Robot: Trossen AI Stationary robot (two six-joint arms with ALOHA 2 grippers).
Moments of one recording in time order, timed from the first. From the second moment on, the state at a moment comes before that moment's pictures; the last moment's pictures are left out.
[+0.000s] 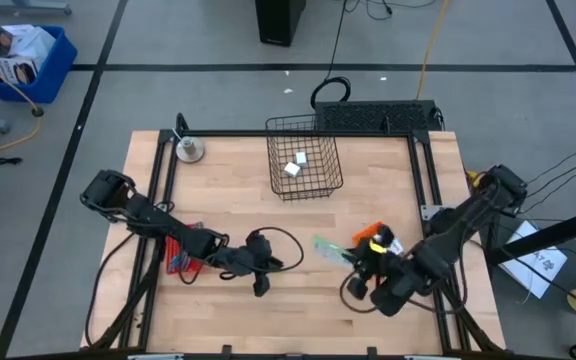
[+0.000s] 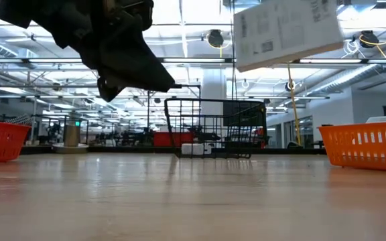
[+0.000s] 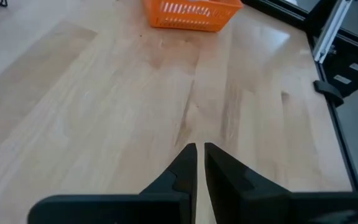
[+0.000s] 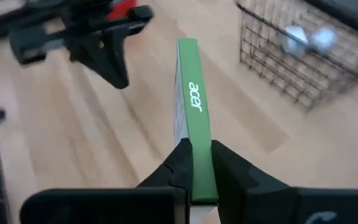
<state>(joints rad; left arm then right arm) -0.42 1.65 0.81 0.26 -0.32 -0.62 0.70 1.48 1.28 -0.98 0.80 1.11</state>
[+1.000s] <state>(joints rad) -0.43 1.65 0.81 0.26 -0.32 -0.64 0.86 1.48 0.99 -1.51 0.41 2.11</state>
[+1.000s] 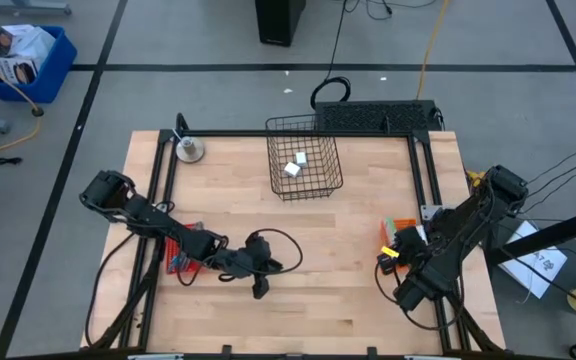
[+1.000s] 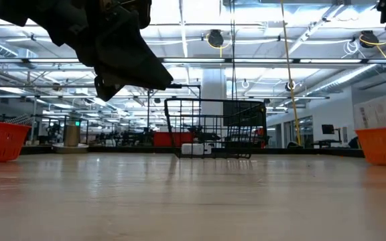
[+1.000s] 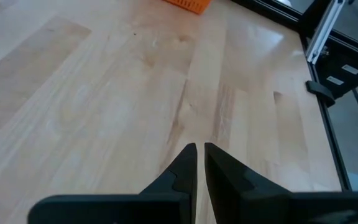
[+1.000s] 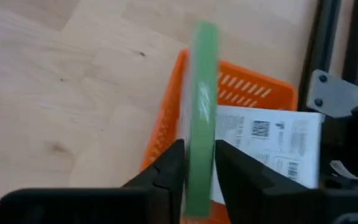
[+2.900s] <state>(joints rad) -0.38 1.02 0.31 0.67 -0.01 -0.07 0.39 0.62 0.32 0.11 0.10 0.19</state>
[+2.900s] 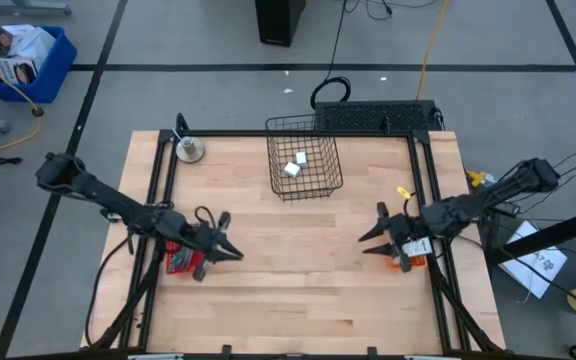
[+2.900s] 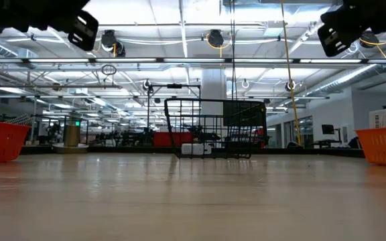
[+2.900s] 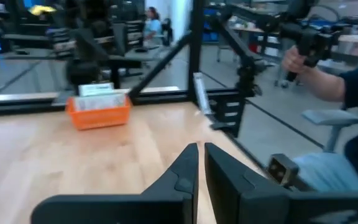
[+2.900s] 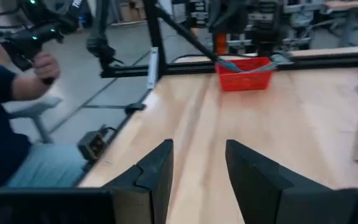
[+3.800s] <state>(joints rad) -0.13 0.64 0.01 0.70 0.03 -0.13 0.27 0.01 0.13 -0.20 0.02 0.06</state>
